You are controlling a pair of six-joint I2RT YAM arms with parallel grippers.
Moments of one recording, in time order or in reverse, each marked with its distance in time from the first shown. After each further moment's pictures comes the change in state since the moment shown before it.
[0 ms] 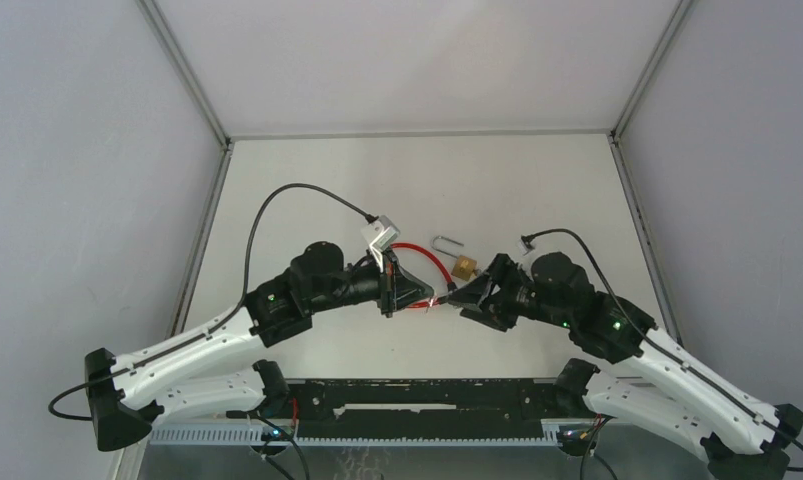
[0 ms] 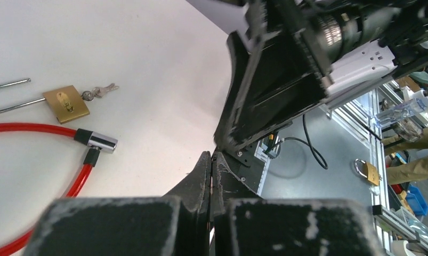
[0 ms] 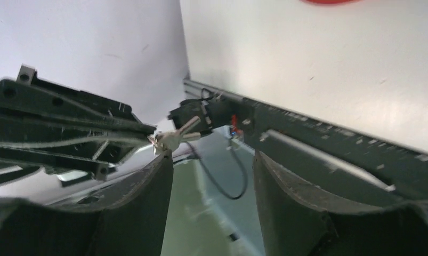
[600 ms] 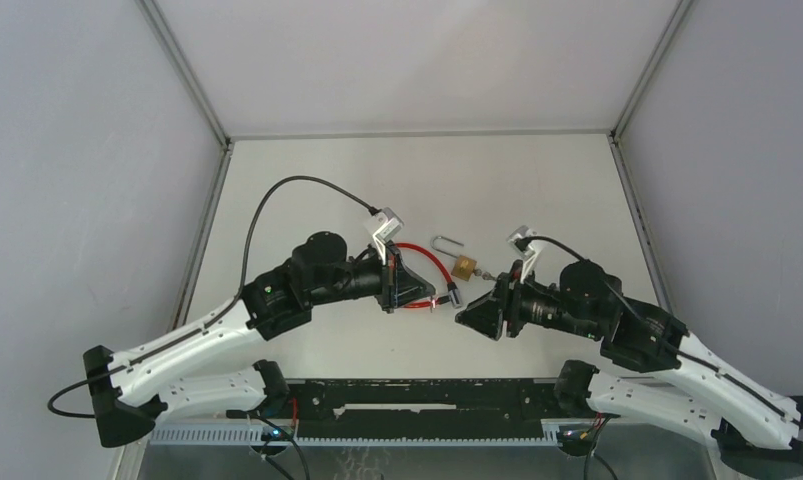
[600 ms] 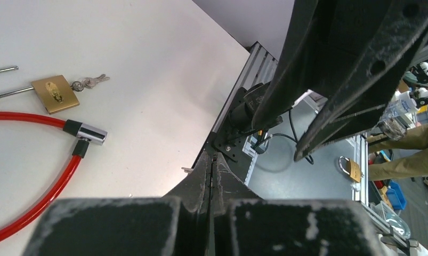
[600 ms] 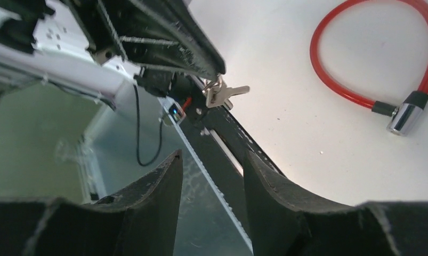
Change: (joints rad) left arm 0.000 0.033 0.106 -0.127 0.011 -0.045; right arm 0.143 -0.106 0.123 -0.030 0.055 -0.726
